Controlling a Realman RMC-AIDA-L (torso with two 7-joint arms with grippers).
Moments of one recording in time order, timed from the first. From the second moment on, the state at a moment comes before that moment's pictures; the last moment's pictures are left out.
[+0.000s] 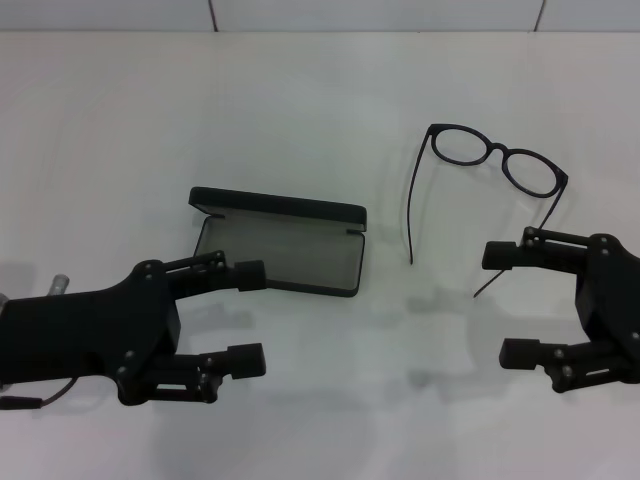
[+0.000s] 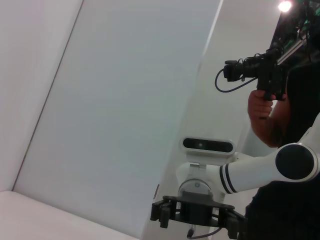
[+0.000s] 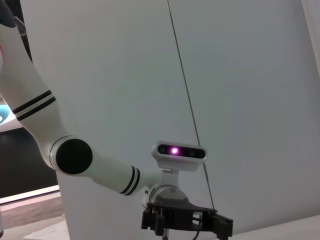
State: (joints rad) left arm -0.31 -1.99 0.89 0.53 1.65 2.02 -1.24; right arm 0.52 2.02 -0.86 -0.53 -1.75 -1.97 1.16
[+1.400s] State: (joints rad) left arm -0.58 -2.04 0.77 1.26 2.25 1.84 -1.72; right arm 0.49 2.02 -0.86 -0.45 -1.71 -1.89 1.16
